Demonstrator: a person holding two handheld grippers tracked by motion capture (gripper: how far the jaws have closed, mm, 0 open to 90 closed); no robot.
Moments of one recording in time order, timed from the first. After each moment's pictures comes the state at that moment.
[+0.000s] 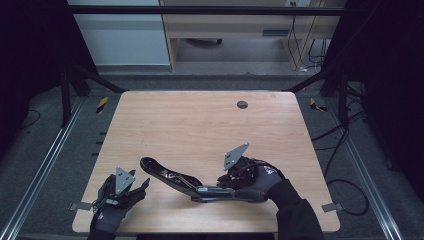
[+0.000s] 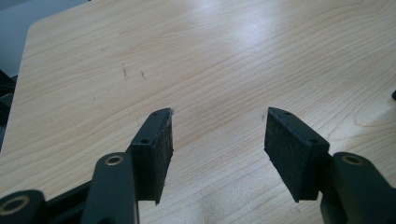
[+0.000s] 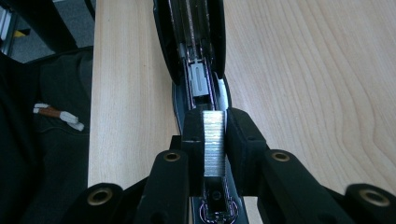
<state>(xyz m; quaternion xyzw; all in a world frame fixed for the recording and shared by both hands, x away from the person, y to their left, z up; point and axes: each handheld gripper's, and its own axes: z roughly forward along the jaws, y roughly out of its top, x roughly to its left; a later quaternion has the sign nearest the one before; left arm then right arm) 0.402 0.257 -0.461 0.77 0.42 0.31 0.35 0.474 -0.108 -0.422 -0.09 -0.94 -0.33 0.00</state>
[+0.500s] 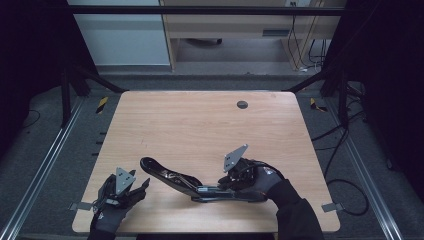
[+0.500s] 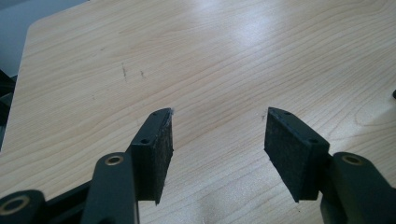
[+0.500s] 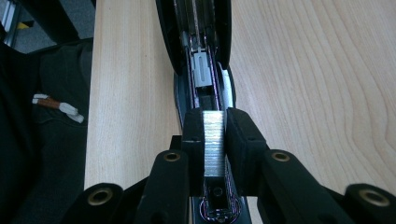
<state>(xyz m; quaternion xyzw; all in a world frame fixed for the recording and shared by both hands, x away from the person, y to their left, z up) 0.403 0.257 -0.461 0.78 0.42 0.31 0.35 0.475 -0.108 -0.430 -0.08 -0.94 -0.32 0.01</state>
